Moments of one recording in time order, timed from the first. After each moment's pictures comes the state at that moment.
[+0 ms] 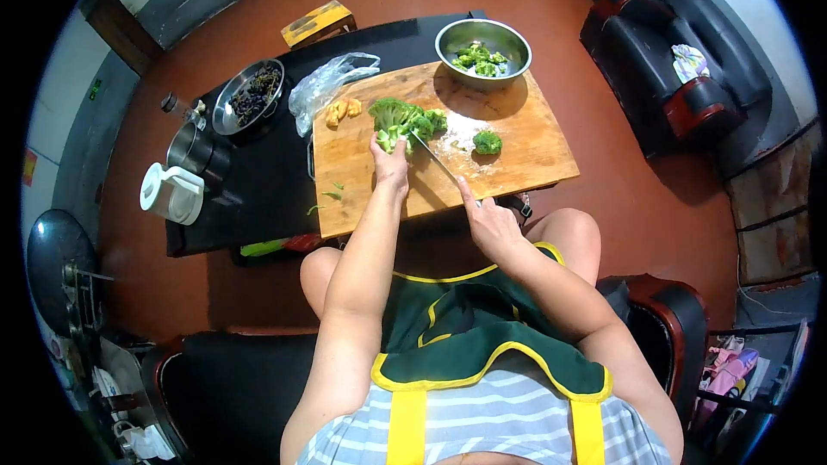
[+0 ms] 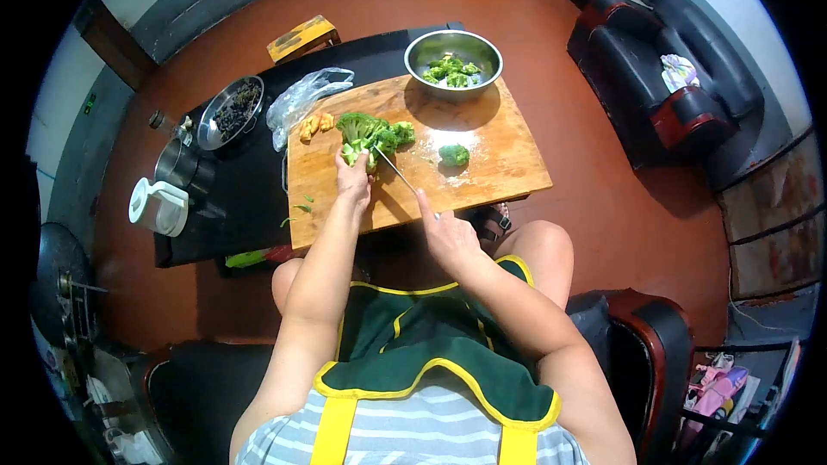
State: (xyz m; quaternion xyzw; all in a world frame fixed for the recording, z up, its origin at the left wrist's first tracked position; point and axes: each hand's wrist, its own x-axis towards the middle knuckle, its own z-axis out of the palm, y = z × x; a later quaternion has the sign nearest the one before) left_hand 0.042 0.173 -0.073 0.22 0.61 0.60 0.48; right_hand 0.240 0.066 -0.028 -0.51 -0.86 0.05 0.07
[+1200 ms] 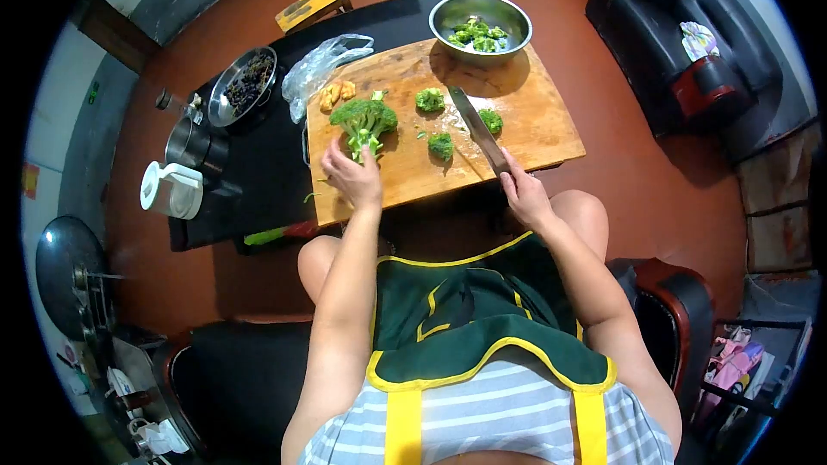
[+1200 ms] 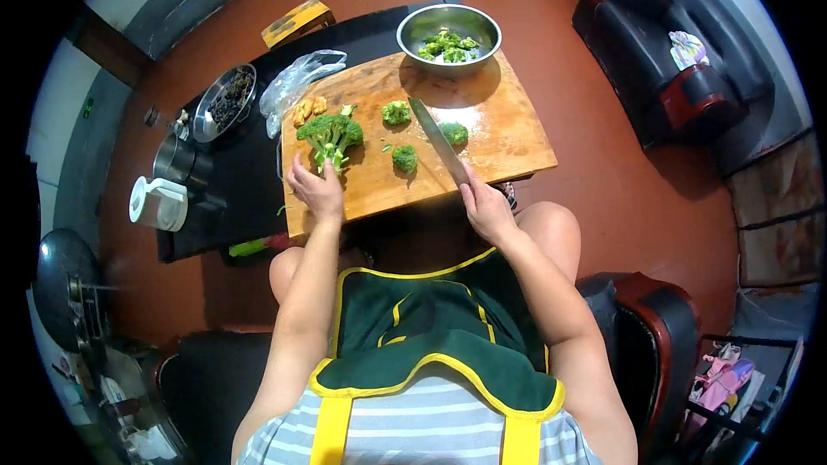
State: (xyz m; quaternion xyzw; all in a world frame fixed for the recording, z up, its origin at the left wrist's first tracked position) left_hand 0.004 0.123 -0.093 0.50 0.72 0.47 -0.07; right_hand 0.305 0.094 -0.064 -0.56 -0.72 0.31 0.28
